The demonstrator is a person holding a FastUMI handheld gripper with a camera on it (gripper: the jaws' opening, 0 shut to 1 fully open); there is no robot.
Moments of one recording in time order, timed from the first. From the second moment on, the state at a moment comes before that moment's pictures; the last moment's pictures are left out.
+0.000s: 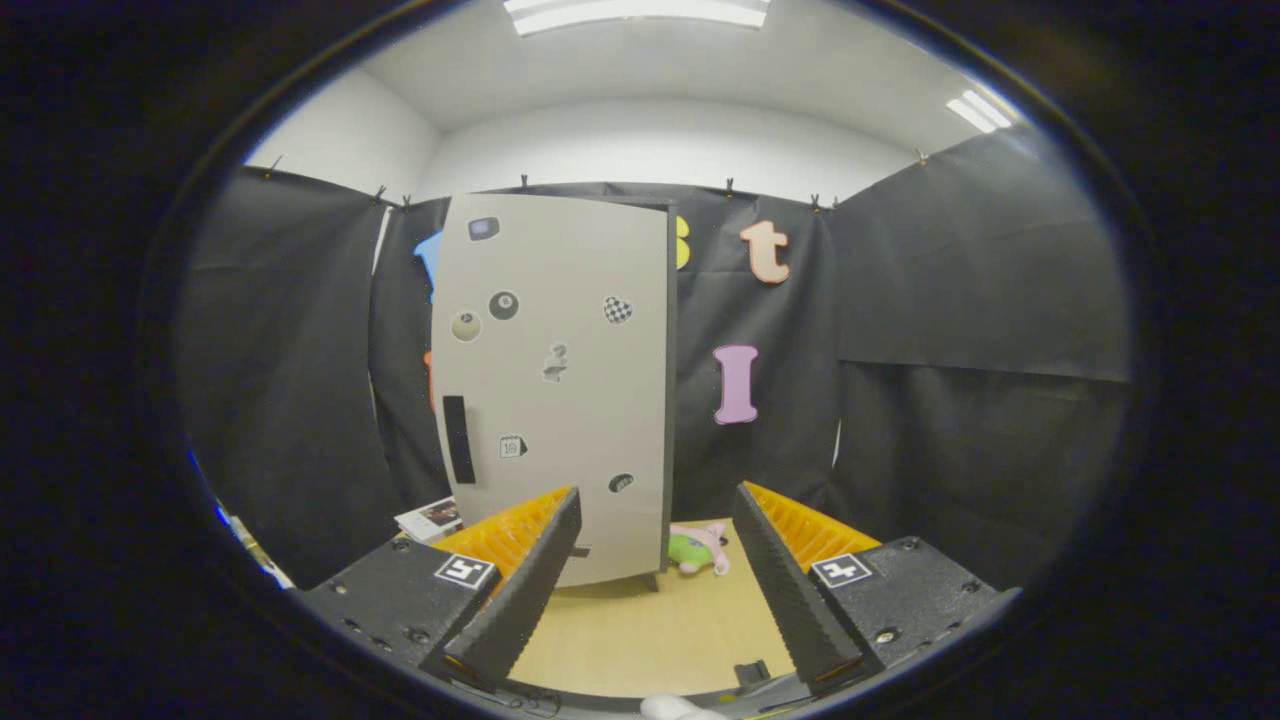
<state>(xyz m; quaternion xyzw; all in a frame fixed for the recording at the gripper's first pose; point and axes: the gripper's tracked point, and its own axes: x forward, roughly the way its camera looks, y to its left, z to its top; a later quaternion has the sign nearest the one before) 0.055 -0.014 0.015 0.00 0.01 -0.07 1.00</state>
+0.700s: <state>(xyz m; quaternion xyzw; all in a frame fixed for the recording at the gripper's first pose) 0.007 0.033 0.024 0.01 0.00 -0.05 1.00</state>
